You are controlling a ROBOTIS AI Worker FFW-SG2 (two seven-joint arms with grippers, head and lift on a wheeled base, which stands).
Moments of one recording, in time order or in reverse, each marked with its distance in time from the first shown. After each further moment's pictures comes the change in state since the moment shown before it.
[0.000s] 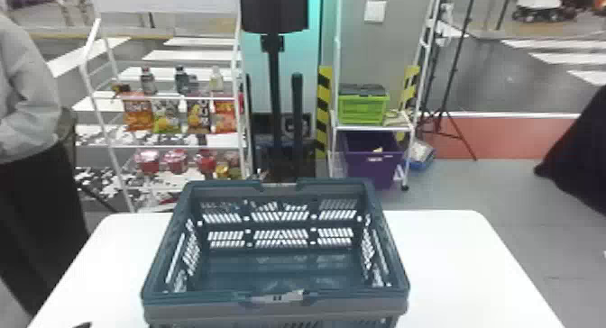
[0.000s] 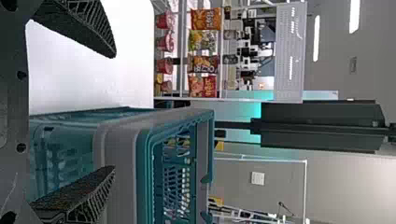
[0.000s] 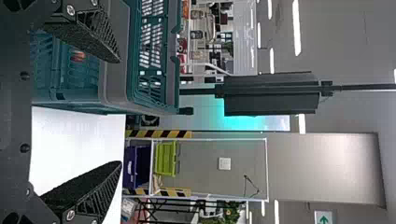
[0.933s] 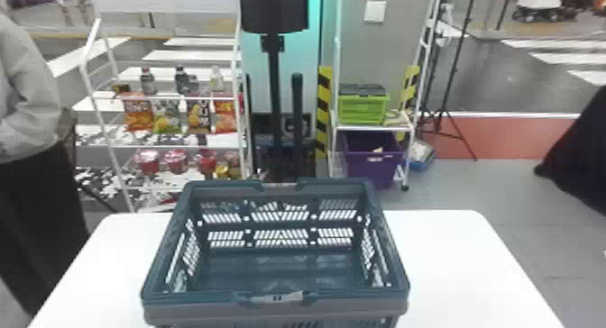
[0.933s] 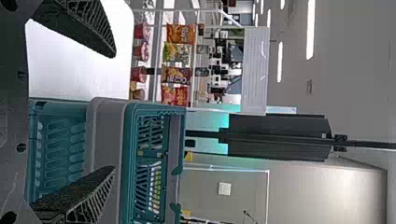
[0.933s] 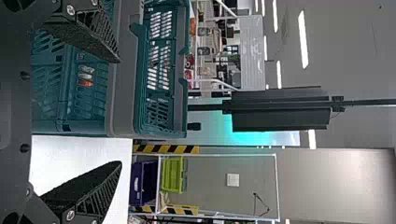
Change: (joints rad) left arm 0.152 0.000 -0.128 -0.015 0.003 -0.269 0.168; right arm -0.022 0.000 0.081 0.008 0.061 0.046 -0.017
